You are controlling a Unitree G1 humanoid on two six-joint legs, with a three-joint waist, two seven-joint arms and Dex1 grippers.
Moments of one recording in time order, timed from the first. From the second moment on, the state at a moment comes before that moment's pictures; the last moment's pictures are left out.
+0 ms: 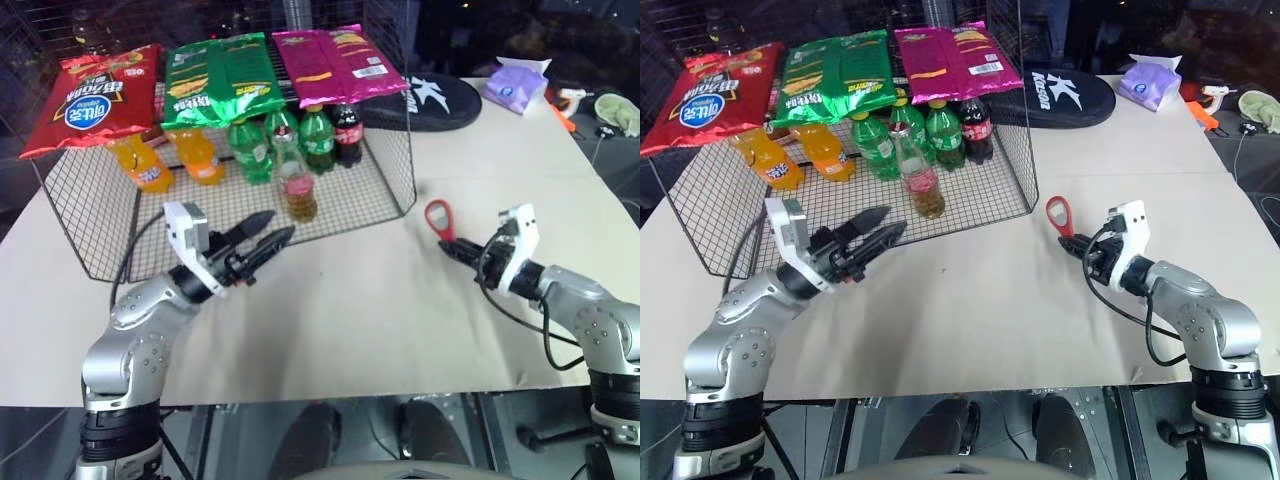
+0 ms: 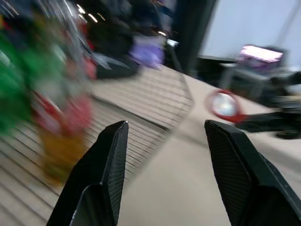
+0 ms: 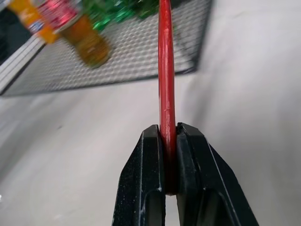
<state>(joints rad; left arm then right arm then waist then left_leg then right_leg) -0.16 0.46 0.26 -0.30 -0.60 0.32 -0.76 -0.26 -0.50 -0.18 -0.23 0.73 0.84 0.53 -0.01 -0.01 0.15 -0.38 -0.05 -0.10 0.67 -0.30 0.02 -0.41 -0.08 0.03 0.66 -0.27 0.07</state>
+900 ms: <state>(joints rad) -0.57 0.26 0.12 0.39 -0.20 -0.14 -0.48 -0.24 -0.45 -0.17 -0.23 0.69 0.78 0.50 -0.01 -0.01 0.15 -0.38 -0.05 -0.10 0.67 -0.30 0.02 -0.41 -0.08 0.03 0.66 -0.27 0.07</state>
